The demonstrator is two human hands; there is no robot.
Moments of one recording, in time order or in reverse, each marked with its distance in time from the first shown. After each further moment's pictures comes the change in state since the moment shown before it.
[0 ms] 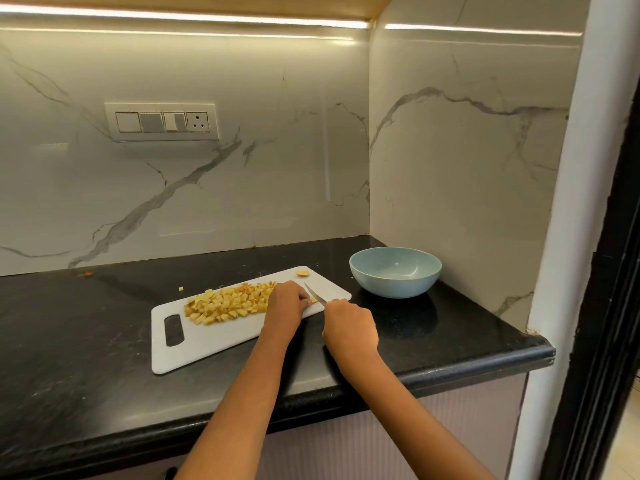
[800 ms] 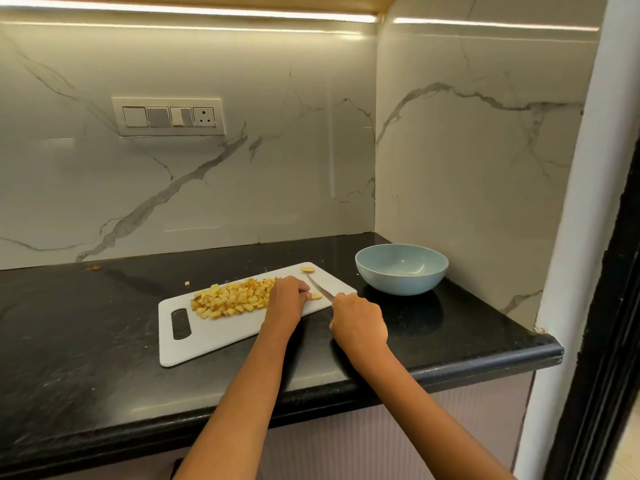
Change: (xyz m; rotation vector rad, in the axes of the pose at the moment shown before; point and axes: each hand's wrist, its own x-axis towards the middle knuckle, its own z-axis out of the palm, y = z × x) left_hand -0.006 -0.010 -0.002 -0.125 0.119 0.046; right_hand 0.003 0.005 0.002 0.035 0.021 0.003
